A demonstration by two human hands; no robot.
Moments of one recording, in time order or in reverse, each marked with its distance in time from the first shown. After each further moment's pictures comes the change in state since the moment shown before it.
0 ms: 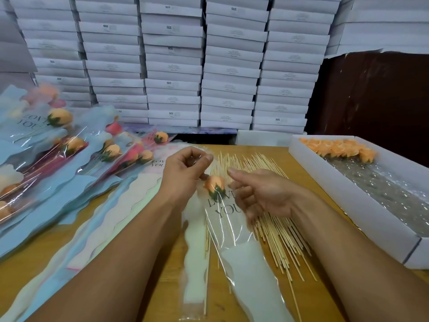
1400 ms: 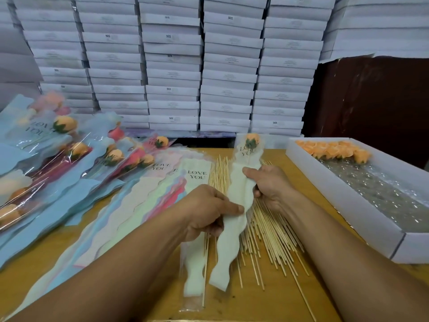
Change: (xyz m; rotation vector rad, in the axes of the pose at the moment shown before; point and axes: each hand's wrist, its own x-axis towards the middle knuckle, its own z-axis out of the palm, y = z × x) left_hand -0.051 0.037 0.020 0.209 -0.471 -0.610; right_hand 0.022 0.012 -0.006 0.238 0.616 -0.139
